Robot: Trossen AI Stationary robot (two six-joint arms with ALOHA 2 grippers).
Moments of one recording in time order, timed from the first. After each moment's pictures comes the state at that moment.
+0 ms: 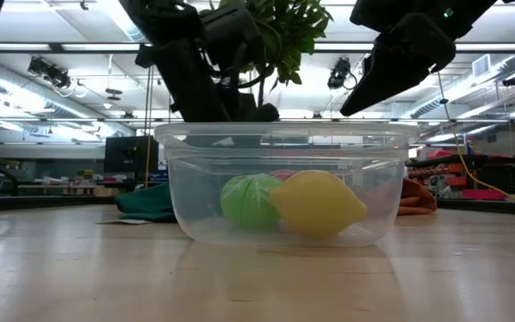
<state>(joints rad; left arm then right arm) -0.04 1.85 1.11 -0.29 -0.35 -0.80 0.31 1.35 0.84 -0.31 0.52 0.19</state>
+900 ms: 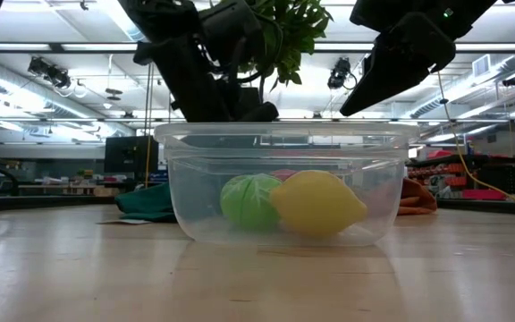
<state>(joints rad) -0.05 1.85 1.11 -0.27 -0.40 -0.69 0.31 1.35 0.84 -0.30 0.52 0.19</state>
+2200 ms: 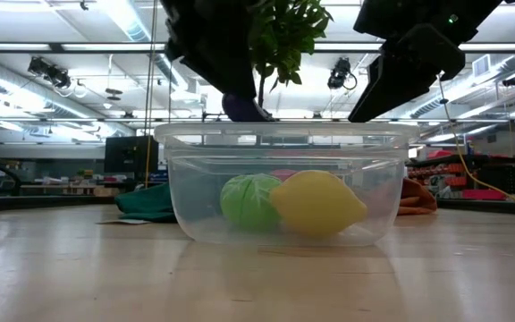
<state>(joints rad) -0.35 1.84 1.47 -0.76 -0.60 -0.67 0.31 1.35 0.84 -0.37 0.52 0.21</state>
